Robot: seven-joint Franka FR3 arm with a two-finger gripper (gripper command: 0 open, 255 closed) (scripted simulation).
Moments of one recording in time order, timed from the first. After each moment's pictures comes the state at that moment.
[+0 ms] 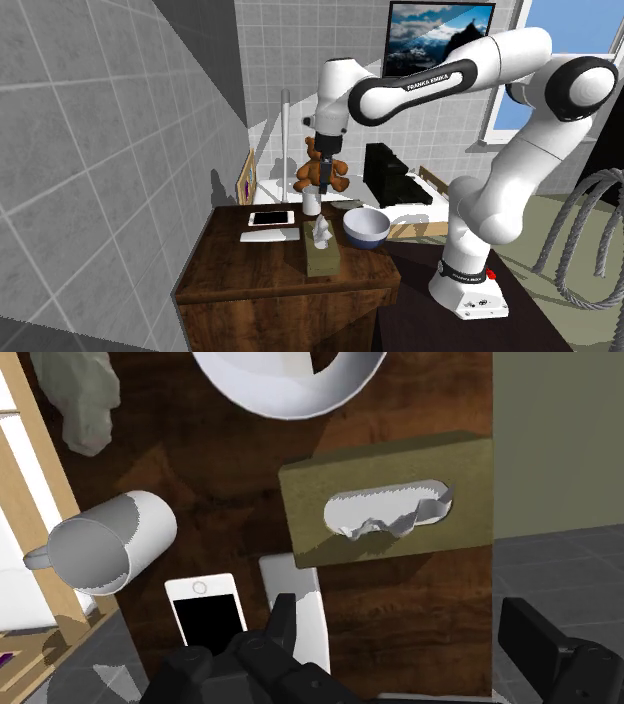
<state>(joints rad) -0.02 -0.47 -0.01 -2.34 -0.01 1.97 -0.09</state>
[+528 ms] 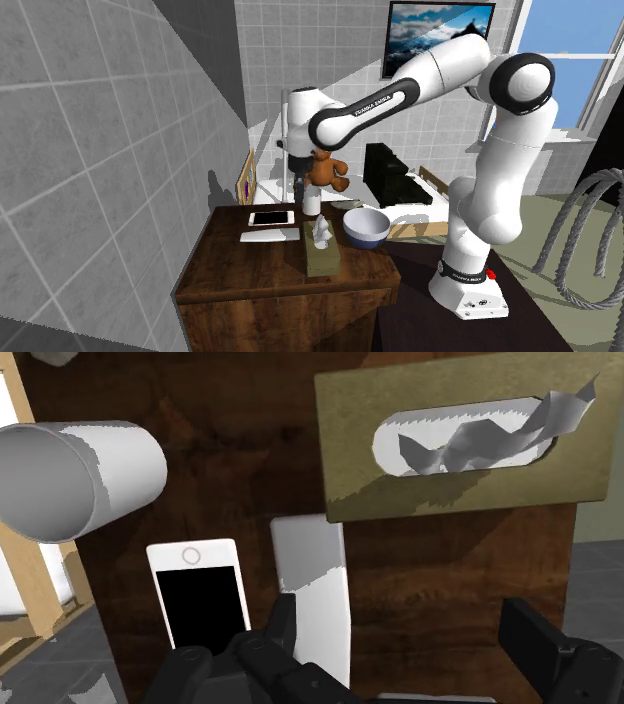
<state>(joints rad) -0.03 -0.16 -0.05 -2.22 -0.01 2.12 -0.19</state>
